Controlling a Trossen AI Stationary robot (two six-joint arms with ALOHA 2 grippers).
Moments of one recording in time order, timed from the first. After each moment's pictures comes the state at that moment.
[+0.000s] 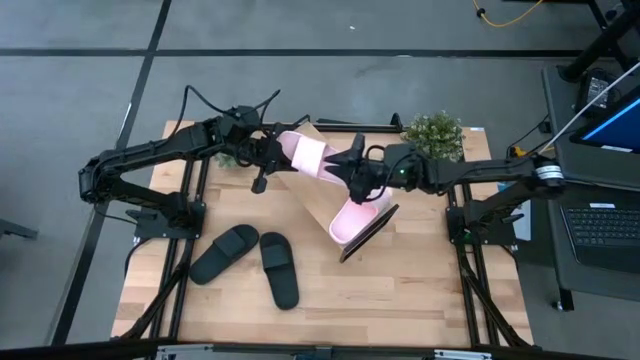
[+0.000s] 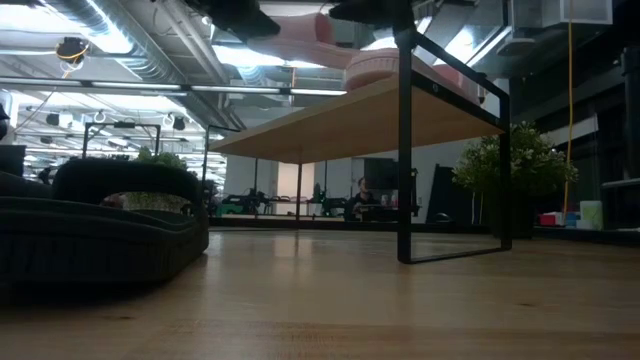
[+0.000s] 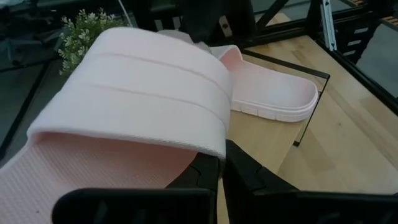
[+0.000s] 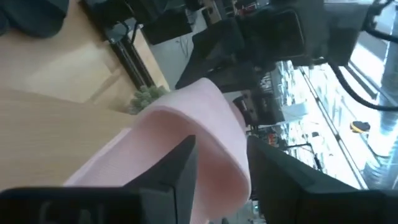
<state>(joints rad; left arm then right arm) 0.39 1.19 1.13 -0.47 0.43 0.40 -0.04 1.38 1.10 0.13 0.22 -1.24</state>
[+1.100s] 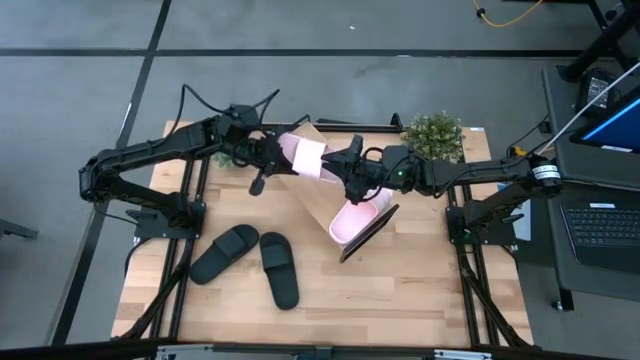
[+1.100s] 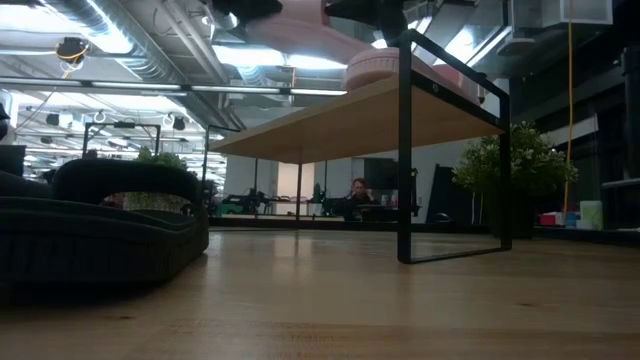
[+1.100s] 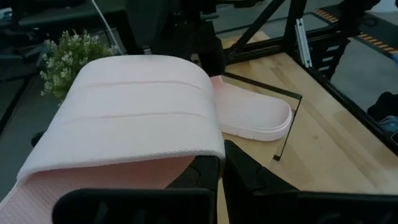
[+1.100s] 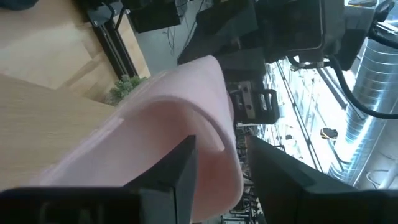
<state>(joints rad) 0.35 1.19 1.17 -0.47 0.49 0.36 -0.04 1.41 1.10 0.21 0.28 -1.37</state>
